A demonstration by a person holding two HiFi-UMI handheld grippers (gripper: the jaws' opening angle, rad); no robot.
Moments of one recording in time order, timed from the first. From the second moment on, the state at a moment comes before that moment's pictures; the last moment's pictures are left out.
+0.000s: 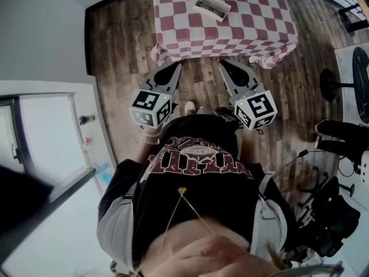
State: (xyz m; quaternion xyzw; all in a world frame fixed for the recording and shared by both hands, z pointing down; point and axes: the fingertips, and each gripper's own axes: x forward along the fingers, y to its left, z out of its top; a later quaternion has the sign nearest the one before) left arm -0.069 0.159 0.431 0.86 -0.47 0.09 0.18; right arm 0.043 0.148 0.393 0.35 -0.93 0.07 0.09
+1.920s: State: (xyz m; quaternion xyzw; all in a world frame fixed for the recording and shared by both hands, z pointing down) left arm 0.037 -0.014 0.452 0.85 -0.45 0.13 0.22; right arm 0.119 -0.029 0.406 0.27 -0.95 0.05 0.13
